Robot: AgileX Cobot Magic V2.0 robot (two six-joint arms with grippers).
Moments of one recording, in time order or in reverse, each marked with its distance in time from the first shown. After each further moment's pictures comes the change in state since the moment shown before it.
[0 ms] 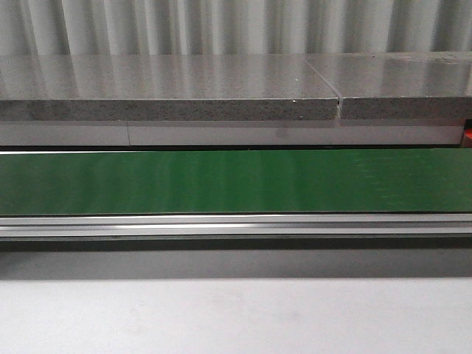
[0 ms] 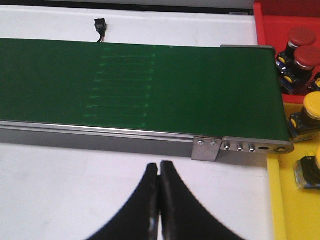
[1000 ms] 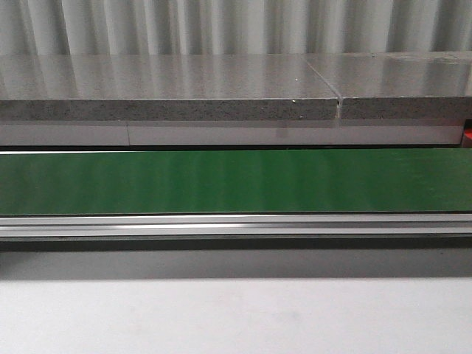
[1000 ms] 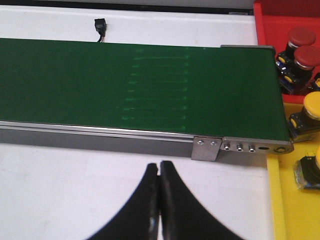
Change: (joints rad) left arm 0.155 0.459 -0.400 -0.025 0.152 -0.154; right arm 0.000 0.000 0.000 0.000 0.000 0.000
